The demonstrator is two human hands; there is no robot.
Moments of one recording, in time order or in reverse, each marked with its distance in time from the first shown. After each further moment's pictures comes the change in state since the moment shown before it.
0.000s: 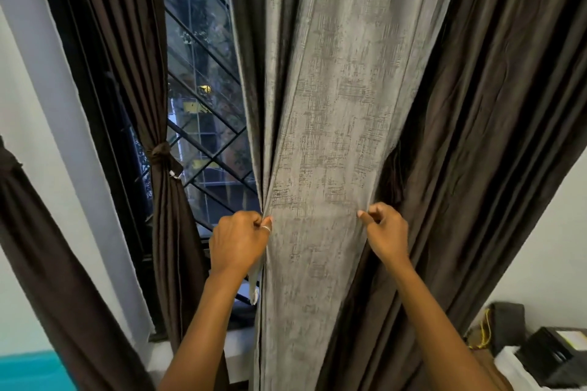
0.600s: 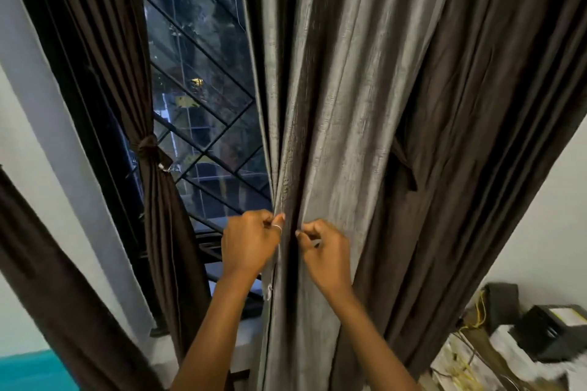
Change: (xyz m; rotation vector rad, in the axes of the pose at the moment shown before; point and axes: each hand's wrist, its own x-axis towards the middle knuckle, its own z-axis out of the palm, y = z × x) left_hand -0.013 0.019 0.018 -0.064 -0.003 0.054; right_hand -0.087 -0.050 0.060 0.191 -0.069 -0.191
